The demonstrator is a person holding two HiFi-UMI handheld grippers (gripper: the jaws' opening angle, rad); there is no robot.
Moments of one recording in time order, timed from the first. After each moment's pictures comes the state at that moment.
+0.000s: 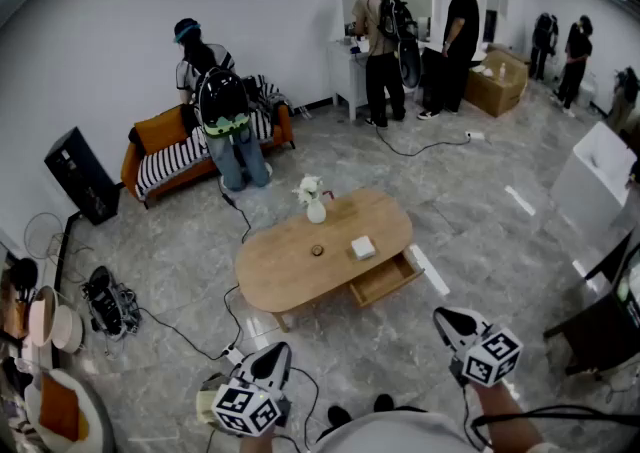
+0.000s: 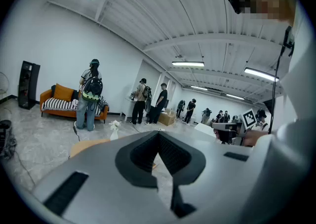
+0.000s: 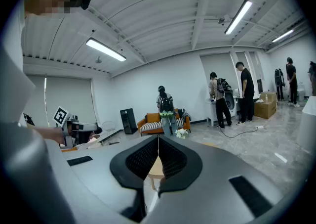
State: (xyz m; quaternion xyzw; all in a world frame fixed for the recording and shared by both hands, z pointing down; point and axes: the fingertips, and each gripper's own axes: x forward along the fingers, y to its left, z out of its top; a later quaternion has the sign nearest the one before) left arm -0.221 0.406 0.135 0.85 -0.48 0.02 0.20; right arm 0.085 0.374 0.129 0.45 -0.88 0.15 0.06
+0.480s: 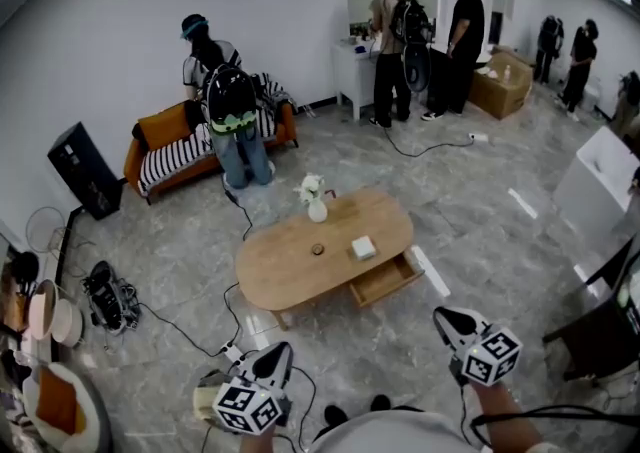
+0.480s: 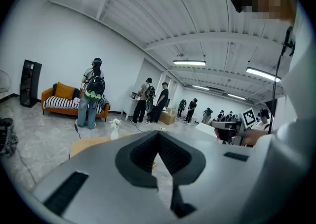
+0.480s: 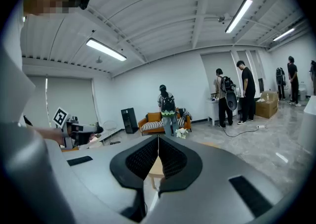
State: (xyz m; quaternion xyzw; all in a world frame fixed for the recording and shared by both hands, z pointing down) left arm -0.211 0.411 0.142 0.85 -0.49 0.03 0.20; right arm 0.094 0.372 0.131 0.45 -0.88 0.15 0.07
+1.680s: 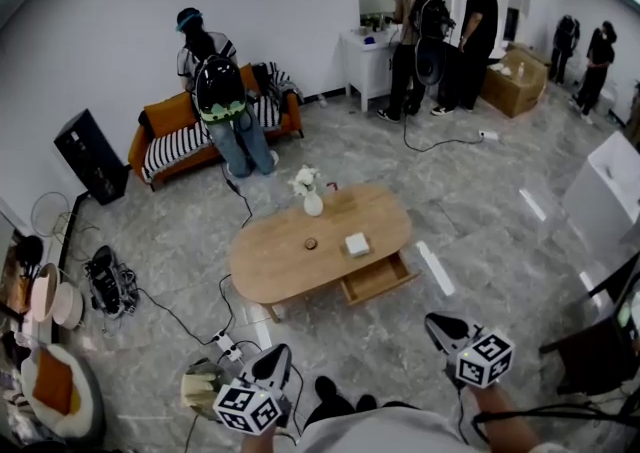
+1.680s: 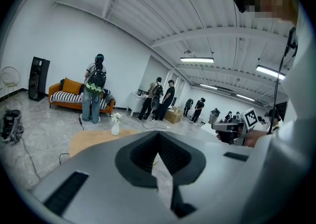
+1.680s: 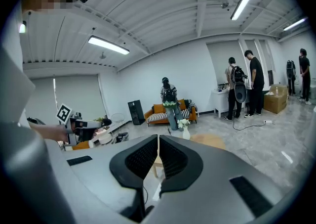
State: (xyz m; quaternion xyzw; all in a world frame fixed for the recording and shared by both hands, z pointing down) left arm -0.151 0.404 0.167 0.82 -0.52 0.03 0.23; right arm 0.139 0.352 0.164 0.39 -0.90 0.17 0.11
